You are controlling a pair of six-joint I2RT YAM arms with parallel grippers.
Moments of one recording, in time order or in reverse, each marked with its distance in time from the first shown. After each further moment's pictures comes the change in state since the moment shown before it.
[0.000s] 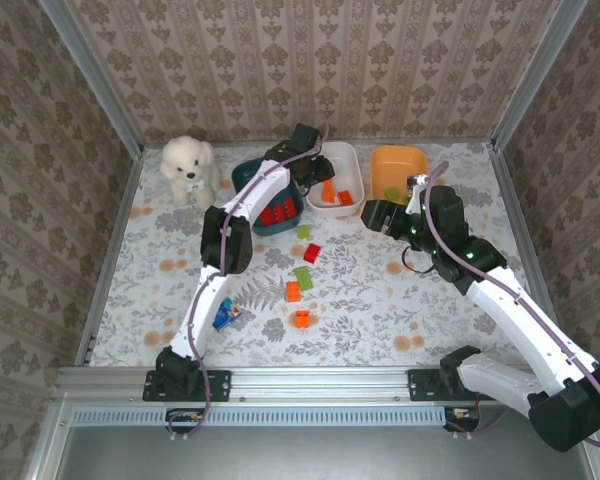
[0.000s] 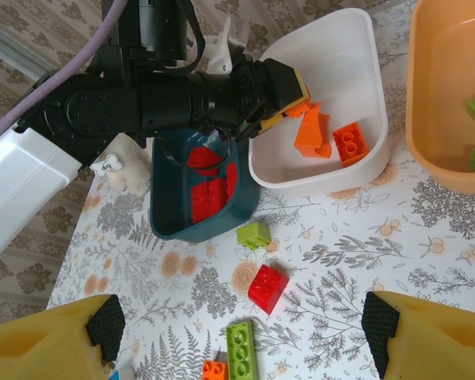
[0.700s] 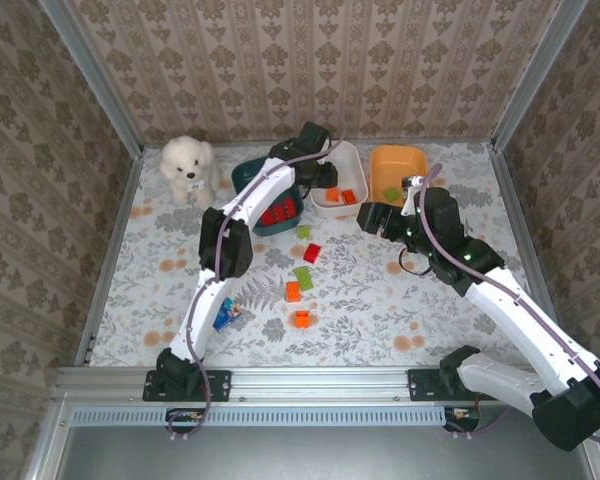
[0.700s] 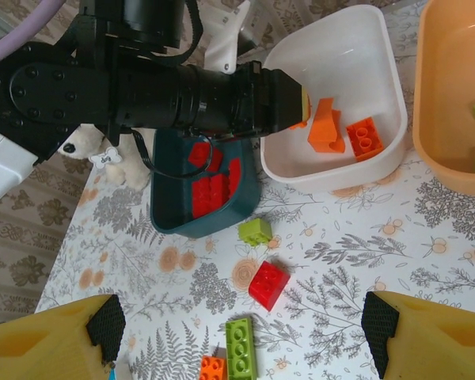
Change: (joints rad) left arm -0.055 -0.103 -0.043 -0.140 -0.066 0.317; right arm 0.049 0.000 0.011 -0.014 0.048 -0.011
